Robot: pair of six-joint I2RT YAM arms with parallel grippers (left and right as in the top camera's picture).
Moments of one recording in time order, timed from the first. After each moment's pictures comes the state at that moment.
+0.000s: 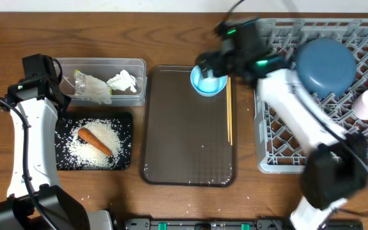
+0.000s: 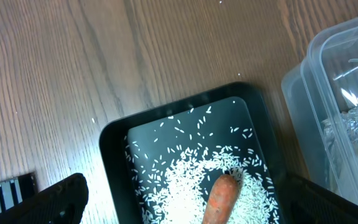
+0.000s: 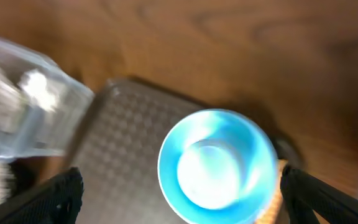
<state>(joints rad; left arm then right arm) 0.30 1.53 1.29 -1.09 -0.47 -0.90 0.43 1.89 1.54 -0.48 -0.16 0.19</state>
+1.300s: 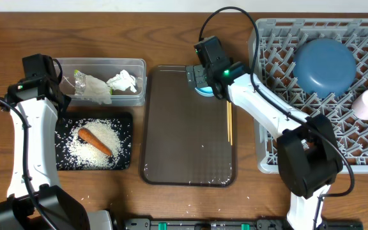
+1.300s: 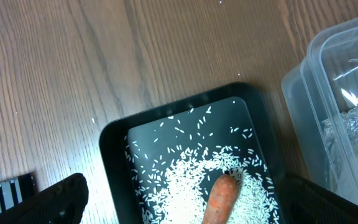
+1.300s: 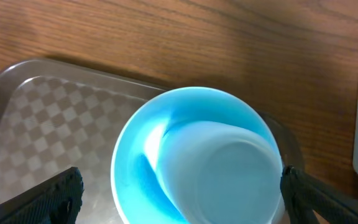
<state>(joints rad) 0.30 1.53 1.29 -1.09 -0.47 -0.90 0.54 2.02 1.55 -0.48 0.16 0.30</state>
